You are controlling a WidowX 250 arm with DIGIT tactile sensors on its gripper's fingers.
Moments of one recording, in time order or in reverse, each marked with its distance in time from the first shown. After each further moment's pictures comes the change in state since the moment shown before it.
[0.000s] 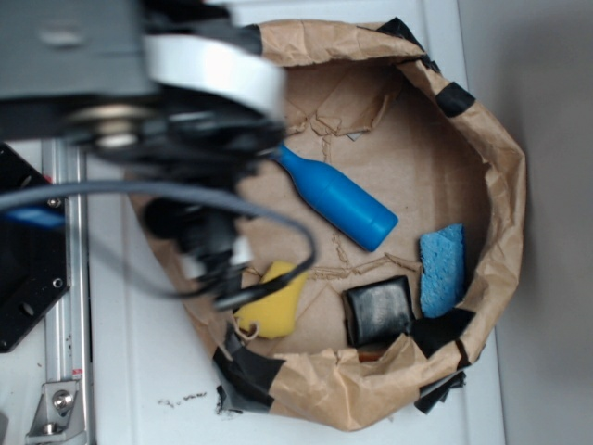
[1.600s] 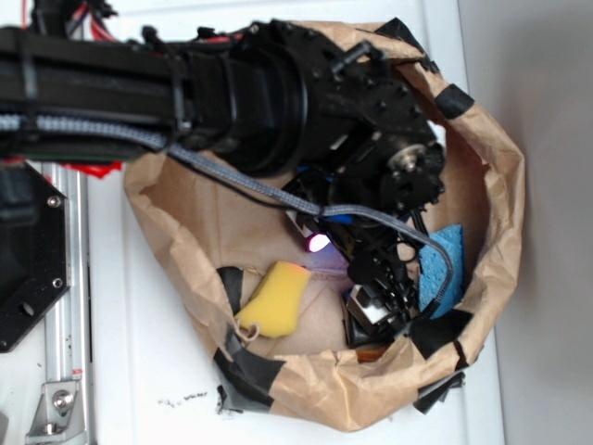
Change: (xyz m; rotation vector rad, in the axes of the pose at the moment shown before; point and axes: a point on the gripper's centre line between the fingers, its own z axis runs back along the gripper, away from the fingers) arm 0.036 -0.073 -0.118 -0.245 0.161 0.177
